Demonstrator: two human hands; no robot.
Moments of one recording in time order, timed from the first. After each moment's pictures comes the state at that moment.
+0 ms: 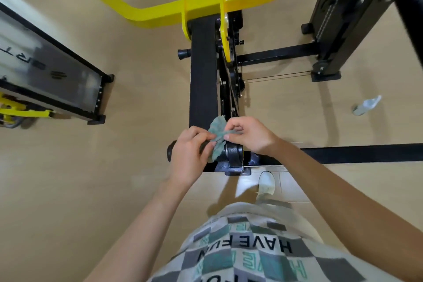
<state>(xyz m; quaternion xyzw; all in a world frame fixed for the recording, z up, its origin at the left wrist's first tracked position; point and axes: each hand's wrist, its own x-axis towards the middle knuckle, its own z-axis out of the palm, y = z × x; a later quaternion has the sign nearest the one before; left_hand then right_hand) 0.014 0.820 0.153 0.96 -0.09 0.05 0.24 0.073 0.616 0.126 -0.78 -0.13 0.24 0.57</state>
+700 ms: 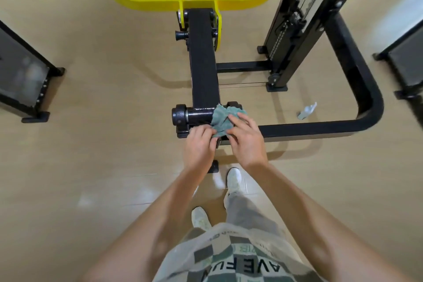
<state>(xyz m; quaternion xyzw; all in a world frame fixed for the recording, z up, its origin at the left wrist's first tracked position) -0.070 0.827 0.068 0.94 -0.10 0.12 0.31 -0.080 0.672 0.114 -0.96 -0.06 -0.12 0.25</state>
